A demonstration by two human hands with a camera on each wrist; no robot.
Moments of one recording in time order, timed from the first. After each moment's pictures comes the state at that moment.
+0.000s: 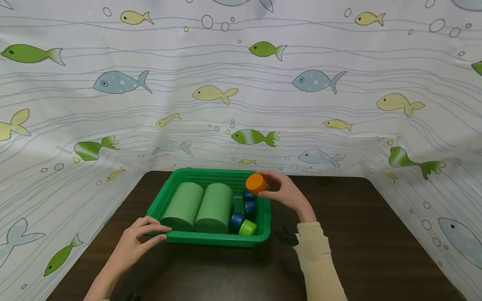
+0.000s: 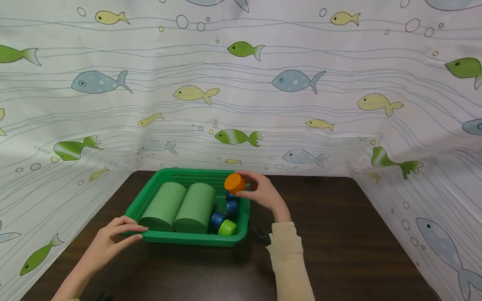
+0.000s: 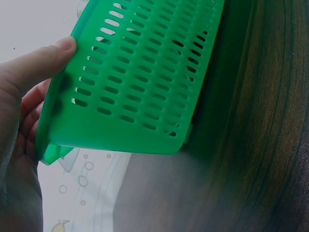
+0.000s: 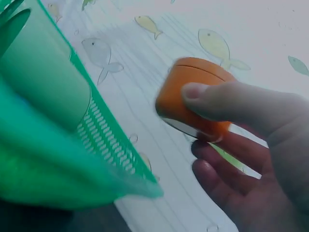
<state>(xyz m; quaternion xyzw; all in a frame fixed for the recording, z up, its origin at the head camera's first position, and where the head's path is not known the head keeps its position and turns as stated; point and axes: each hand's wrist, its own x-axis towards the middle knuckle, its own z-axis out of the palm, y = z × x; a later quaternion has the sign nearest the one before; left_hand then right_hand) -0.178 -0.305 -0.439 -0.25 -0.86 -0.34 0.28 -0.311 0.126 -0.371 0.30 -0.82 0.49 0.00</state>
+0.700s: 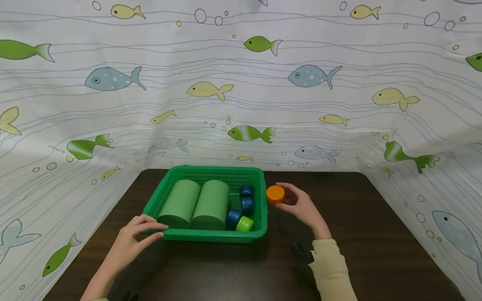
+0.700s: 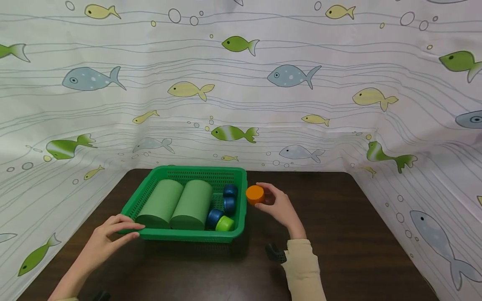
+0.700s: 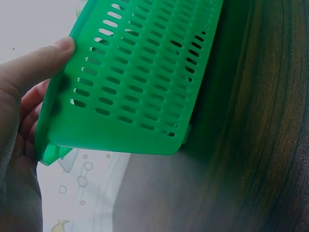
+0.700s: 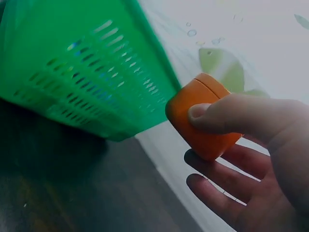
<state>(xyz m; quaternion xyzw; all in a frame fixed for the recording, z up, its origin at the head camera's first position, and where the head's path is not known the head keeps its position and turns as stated) -0.177 -0.302 -0.432 -0.24 -0.87 -0.34 0.26 -0.285 0.178 -0.425 0.21 -0.83 0.51 0.03</state>
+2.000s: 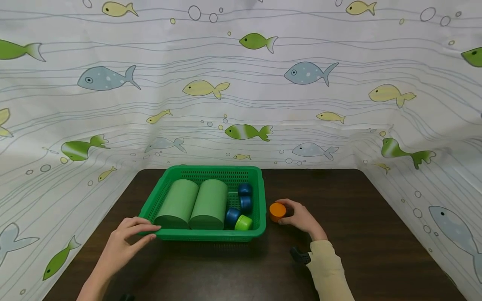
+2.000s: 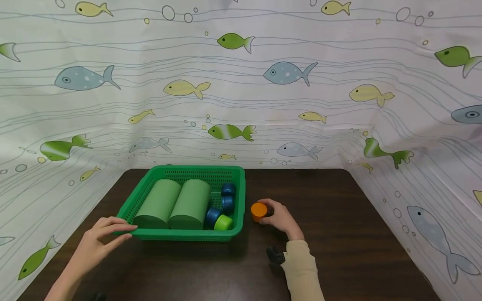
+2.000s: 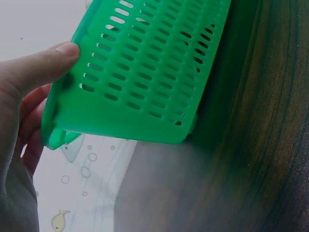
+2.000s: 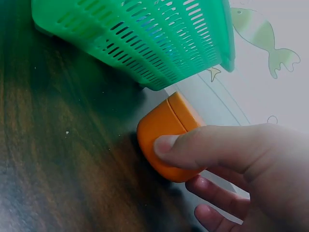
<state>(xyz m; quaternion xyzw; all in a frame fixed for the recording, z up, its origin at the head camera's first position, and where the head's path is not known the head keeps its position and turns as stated) -0.178 -0.312 -0.435 -0.27 -0.86 -0.29 0.32 -0.288 0.189 -0.473 0.14 -0.88 0.45 -0.05</state>
